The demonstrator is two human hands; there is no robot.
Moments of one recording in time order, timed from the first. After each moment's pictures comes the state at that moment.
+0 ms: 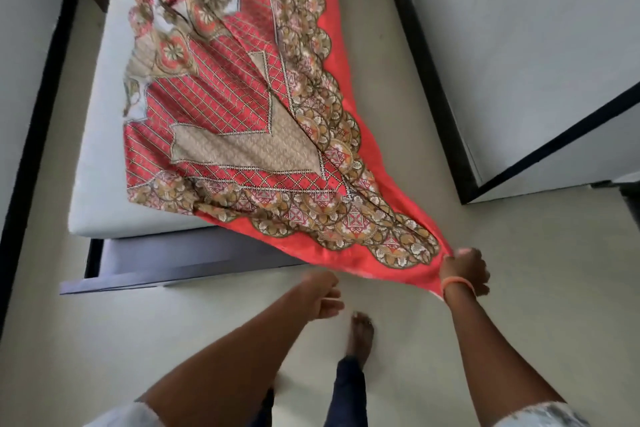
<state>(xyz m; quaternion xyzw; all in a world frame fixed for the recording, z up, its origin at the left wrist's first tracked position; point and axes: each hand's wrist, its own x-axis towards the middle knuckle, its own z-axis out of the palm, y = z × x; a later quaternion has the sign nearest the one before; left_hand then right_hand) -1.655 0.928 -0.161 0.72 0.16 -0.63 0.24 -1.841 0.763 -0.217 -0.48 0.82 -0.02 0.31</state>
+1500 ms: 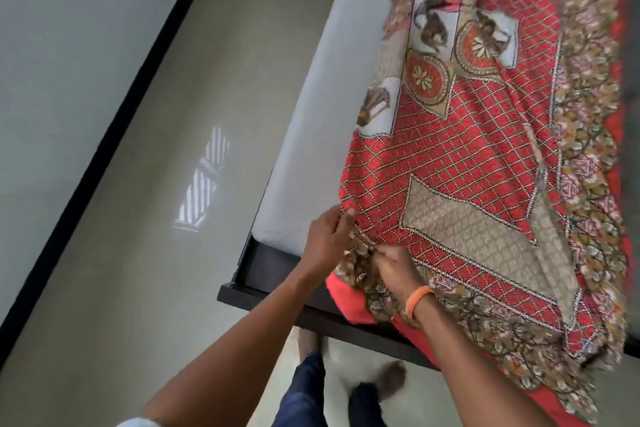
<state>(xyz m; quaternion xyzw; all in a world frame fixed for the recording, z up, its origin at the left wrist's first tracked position) -1.062 1.177 -0.157 0.78 -0.11 -0.33 0.52 -1.172 1.068 -0.180 -0.70 0.44 0.16 0.54</state>
